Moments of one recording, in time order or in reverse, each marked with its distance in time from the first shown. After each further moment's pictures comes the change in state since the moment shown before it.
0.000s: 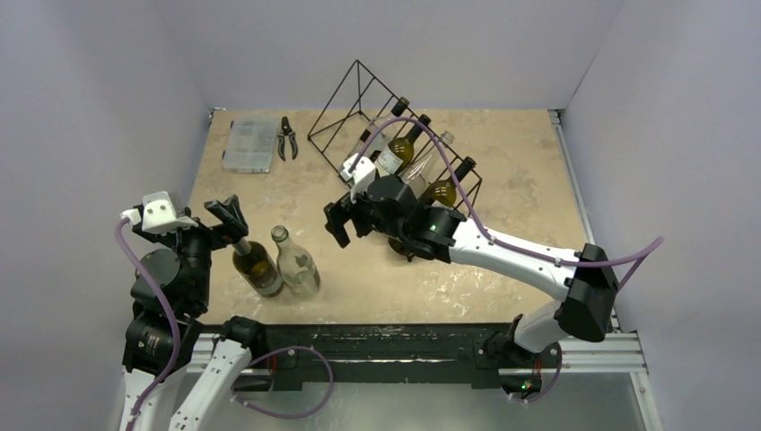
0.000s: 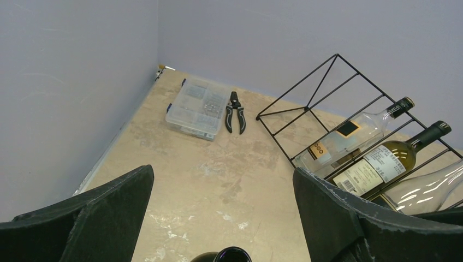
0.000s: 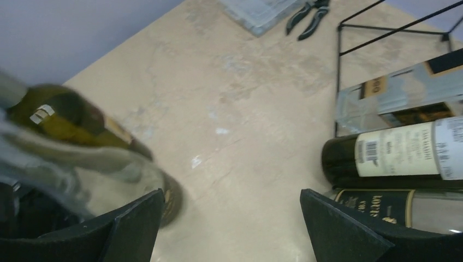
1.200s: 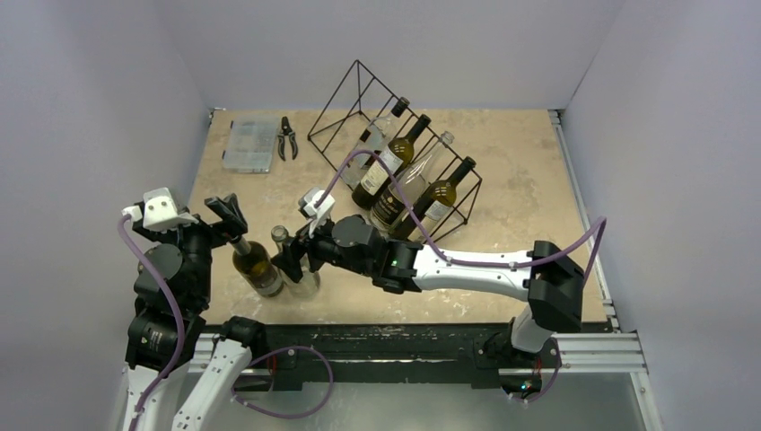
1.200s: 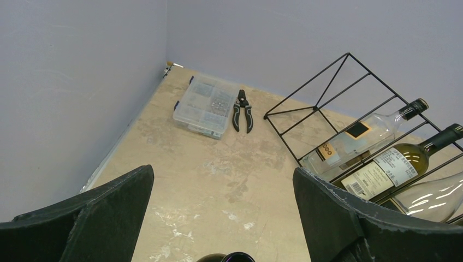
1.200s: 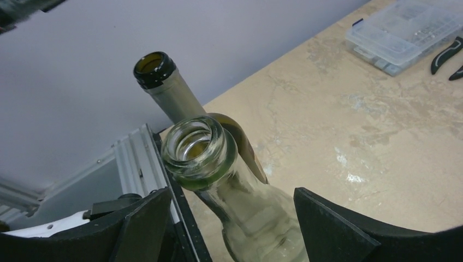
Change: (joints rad) left arm 0.032 0.020 0.000 0.000 0.000 0.000; right arm 0.238 0.115 -0.065 0.427 -0.066 0.161
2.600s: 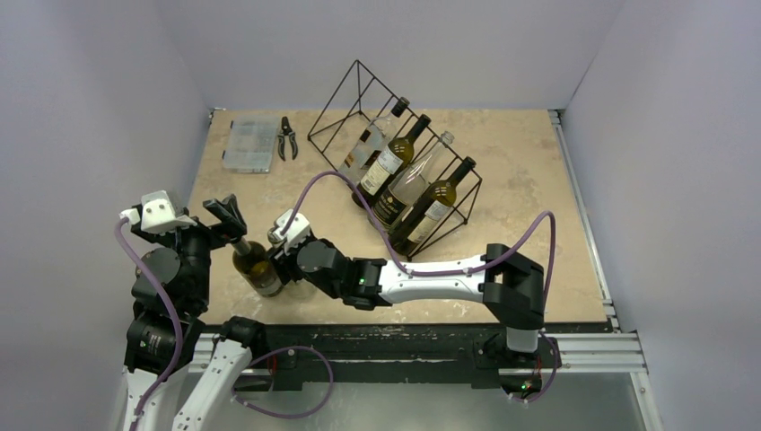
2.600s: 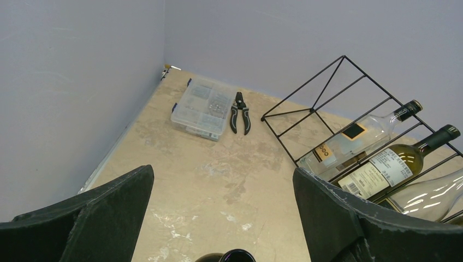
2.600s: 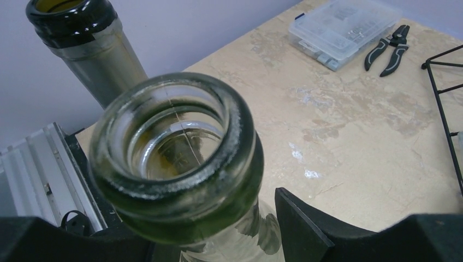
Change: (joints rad) left arm 0.001 -0.015 0.000 0.000 0.008 -0.001; right arm 0.101 0.219 0.122 0.010 0.341 -0.140
